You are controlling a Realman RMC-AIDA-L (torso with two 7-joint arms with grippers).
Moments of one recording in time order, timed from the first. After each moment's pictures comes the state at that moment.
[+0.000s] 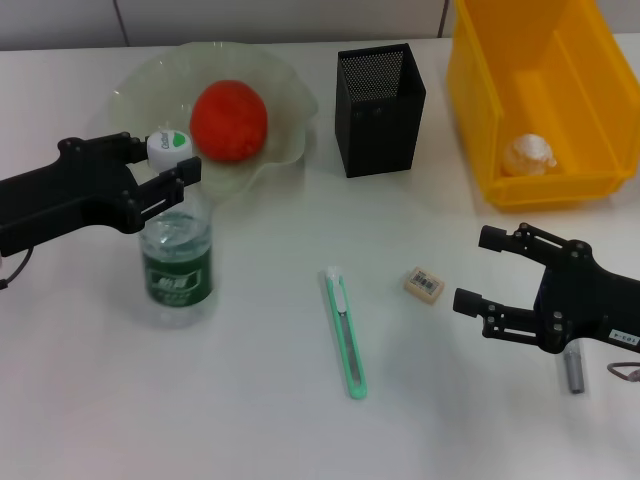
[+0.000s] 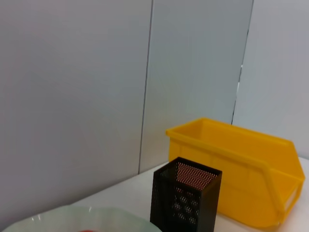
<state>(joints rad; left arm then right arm) -0.03 -2.07 1.30 1.30 1.57 1.15 -1.61 0.21 2.08 -0.99 -0.62 -1.56 -1.58 1.04</state>
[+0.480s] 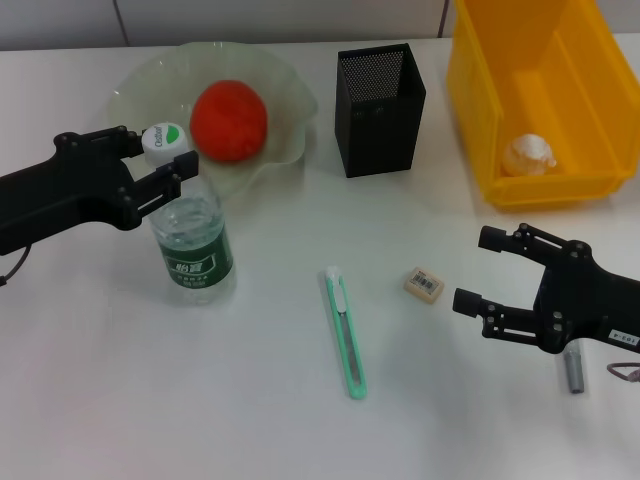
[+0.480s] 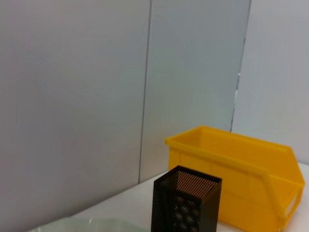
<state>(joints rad) -0.04 -2.07 1.28 1.26 1.53 1.16 -1.54 0.21 2.08 -0.99 -0.62 -1.56 -1.58 1.04</state>
